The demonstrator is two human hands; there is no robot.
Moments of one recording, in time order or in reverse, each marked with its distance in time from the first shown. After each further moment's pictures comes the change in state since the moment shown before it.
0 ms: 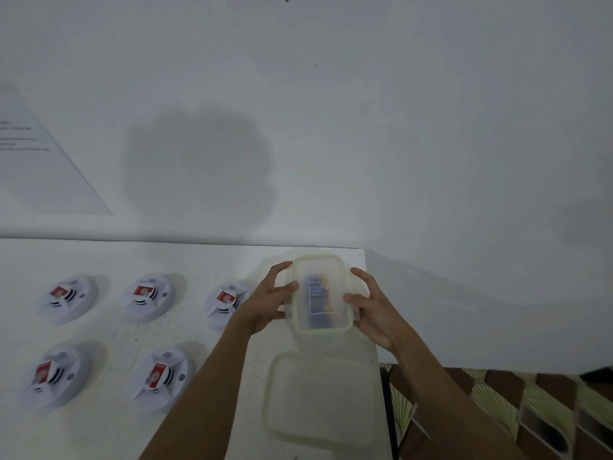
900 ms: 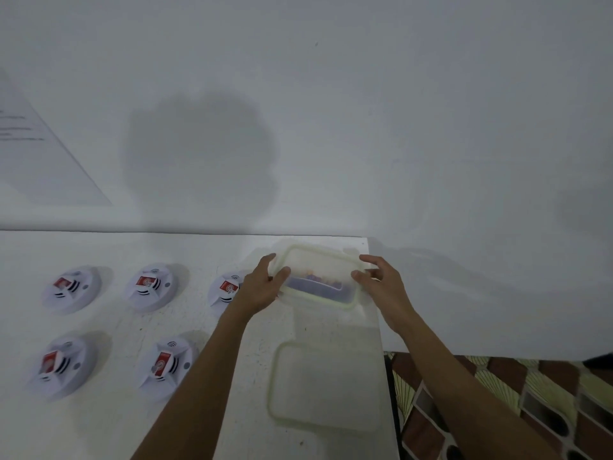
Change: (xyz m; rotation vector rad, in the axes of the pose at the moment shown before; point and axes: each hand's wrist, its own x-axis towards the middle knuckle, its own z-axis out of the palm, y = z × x) left_hand -0.007 0.003 -0.016 0.514 0.222 0.091; right_hand 0.004 -0.007 0.000 -0.611 0.343 -0.262
